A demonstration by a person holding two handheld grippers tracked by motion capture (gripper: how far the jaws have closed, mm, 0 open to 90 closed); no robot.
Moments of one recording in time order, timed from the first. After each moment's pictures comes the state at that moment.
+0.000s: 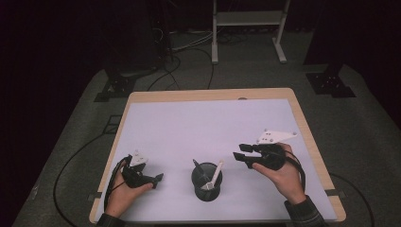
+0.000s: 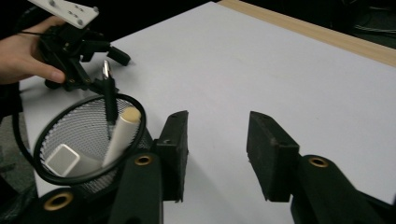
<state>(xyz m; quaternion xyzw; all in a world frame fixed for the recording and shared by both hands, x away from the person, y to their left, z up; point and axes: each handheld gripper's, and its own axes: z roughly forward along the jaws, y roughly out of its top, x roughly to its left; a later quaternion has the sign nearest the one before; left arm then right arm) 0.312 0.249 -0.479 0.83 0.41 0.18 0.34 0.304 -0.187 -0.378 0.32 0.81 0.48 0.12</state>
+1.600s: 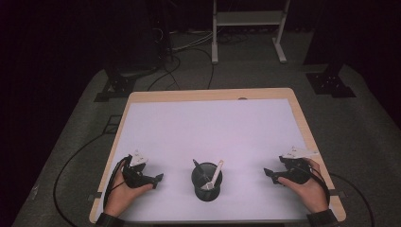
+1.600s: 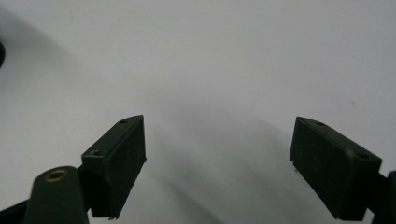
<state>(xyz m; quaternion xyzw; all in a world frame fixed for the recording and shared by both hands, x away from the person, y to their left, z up) 0.312 0.249 -0.480 0.83 0.41 0.18 0.34 0.299 -0.272 -0.462 0.44 0.80 0.37 0.17</state>
